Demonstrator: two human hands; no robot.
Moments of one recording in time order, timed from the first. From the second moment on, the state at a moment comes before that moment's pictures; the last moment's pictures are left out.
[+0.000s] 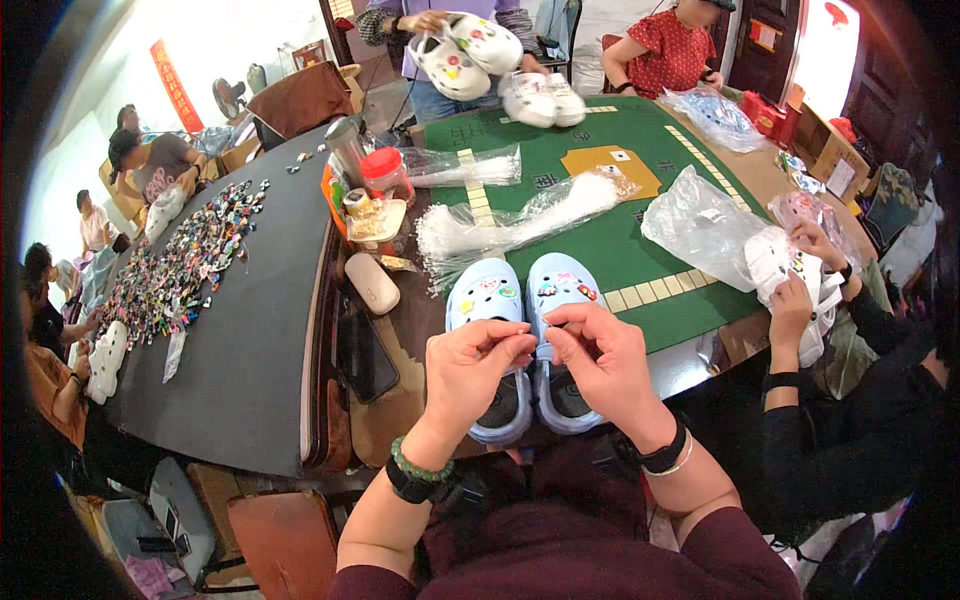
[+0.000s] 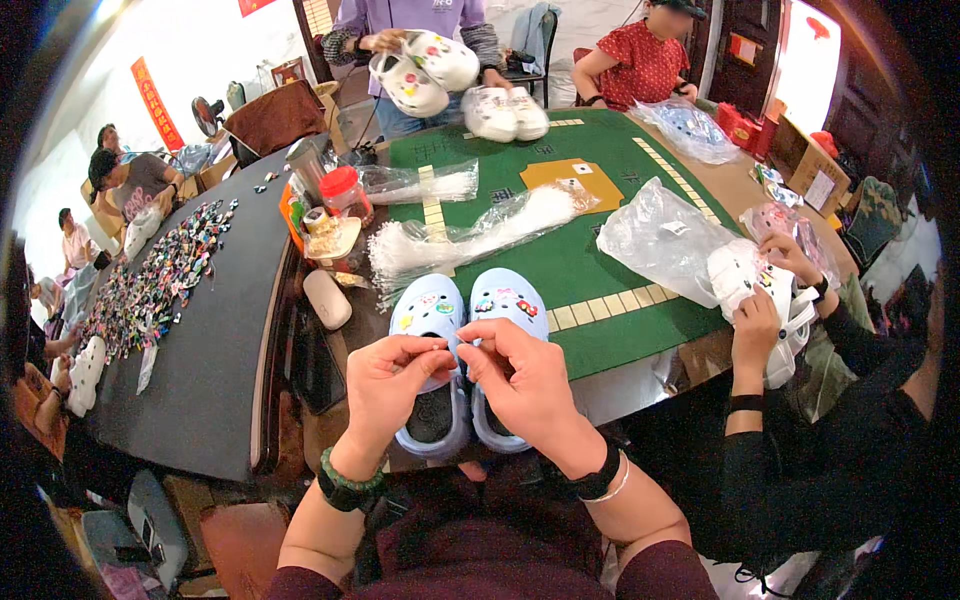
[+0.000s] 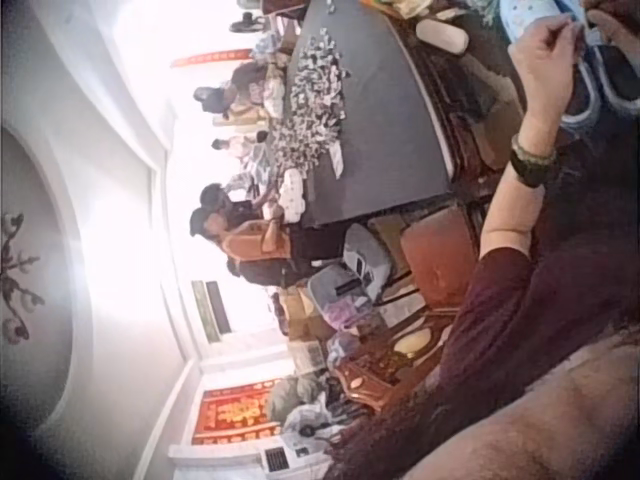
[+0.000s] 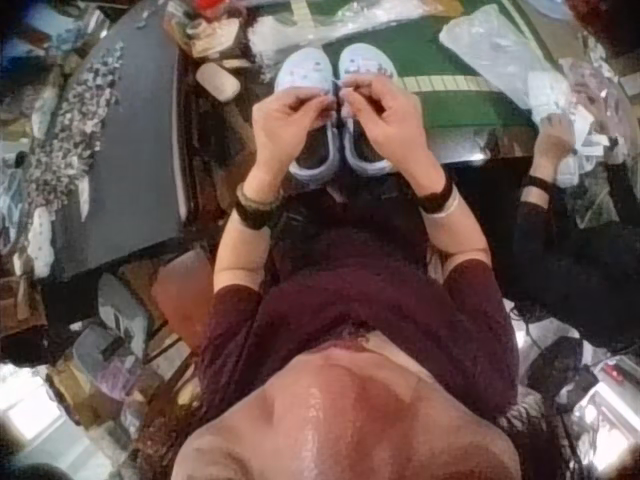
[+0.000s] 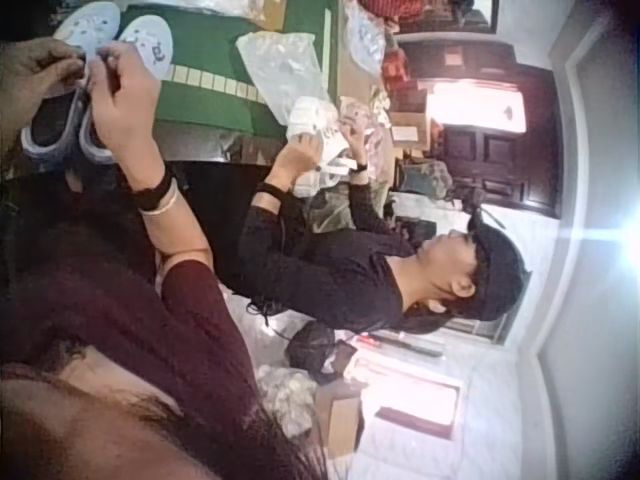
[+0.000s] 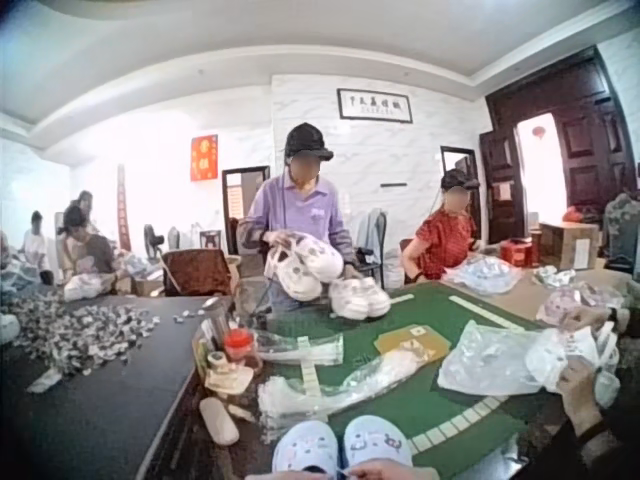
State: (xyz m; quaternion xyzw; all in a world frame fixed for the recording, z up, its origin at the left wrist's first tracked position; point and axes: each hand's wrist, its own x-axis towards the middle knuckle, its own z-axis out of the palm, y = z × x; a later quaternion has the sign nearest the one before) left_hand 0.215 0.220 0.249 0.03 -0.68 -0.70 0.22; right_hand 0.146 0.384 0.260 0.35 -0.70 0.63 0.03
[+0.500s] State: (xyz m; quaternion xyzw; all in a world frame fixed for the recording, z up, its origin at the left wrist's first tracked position) left_hand 0.218 0.217 0.250 0.02 -0.71 -0.67 0.21; right_hand 0.149 0.382 0.257 0.34 -0.70 0.63 0.01
